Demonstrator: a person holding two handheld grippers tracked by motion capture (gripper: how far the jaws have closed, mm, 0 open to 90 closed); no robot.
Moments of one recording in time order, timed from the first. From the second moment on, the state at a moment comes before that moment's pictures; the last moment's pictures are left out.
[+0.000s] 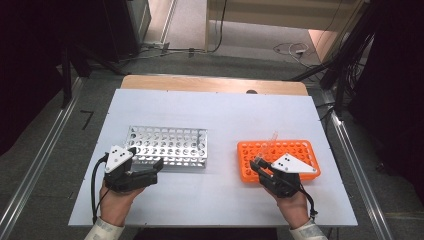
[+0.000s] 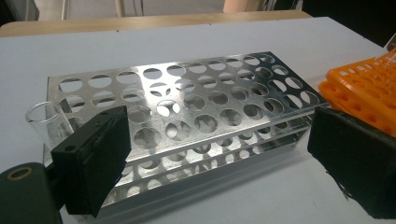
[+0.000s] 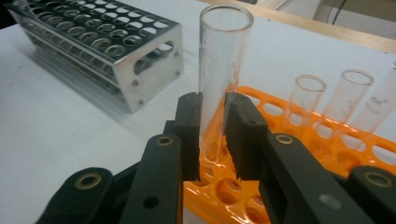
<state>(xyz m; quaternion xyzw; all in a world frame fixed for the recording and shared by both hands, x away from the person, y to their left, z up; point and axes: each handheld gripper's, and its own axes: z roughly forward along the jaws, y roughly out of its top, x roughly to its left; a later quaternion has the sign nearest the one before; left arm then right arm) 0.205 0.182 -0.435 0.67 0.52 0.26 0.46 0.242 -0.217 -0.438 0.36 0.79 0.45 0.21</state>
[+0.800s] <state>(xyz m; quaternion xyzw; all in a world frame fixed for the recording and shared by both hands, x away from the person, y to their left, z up) 0.197 0.127 -0.436 0.72 0.44 0.22 0.49 0.230 -0.150 -0.450 0.28 0.83 0.45 0.15</state>
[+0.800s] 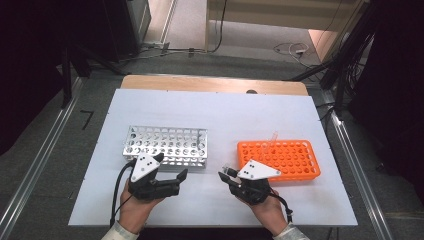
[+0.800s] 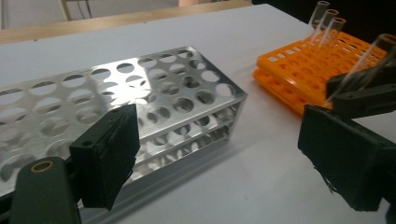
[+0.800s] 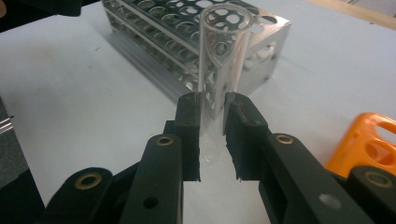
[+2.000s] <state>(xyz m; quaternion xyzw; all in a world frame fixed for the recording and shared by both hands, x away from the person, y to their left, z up) 0.182 0.086 -0.437 0.75 0.37 0.21 0.50 0.221 -0.093 -0.457 0.22 0.86 0.45 0.11</state>
